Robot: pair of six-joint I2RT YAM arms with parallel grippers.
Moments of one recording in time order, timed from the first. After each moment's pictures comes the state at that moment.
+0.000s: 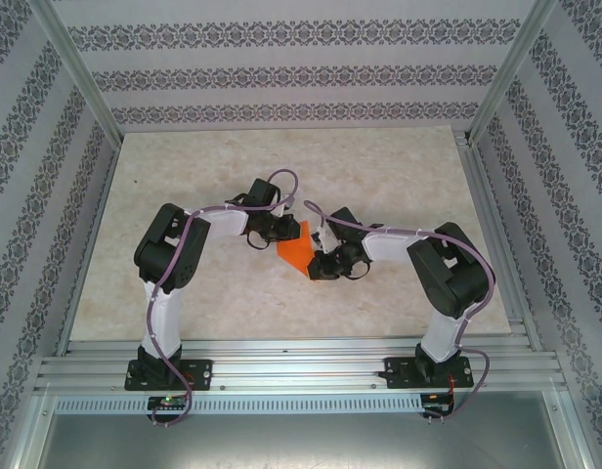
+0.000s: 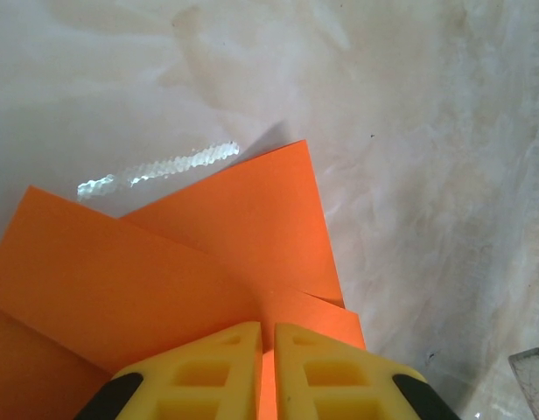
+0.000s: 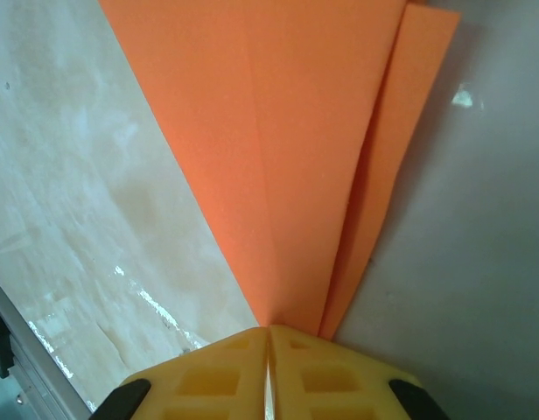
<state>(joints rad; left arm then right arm) -0.47 2.08 1.26 -0.19 0.53 -0.50 0.57 1.80 0.89 -0.33 -0.58 0.36</state>
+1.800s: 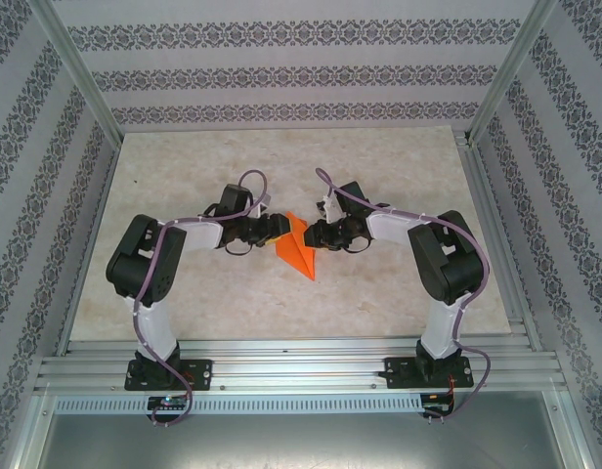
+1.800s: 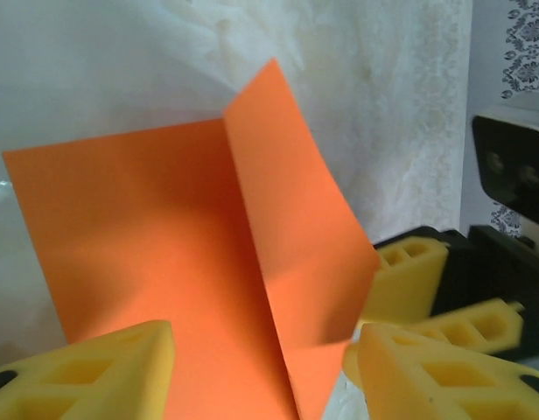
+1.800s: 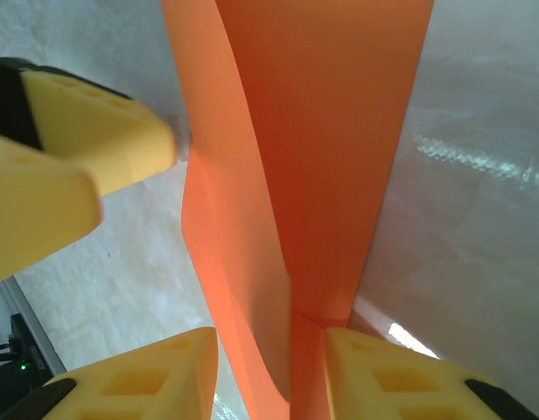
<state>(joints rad) -0.38 1.91 1.00 0.10 0.70 -0.74 0.44 1.89 1.08 -0.26 -0.64 0.40</state>
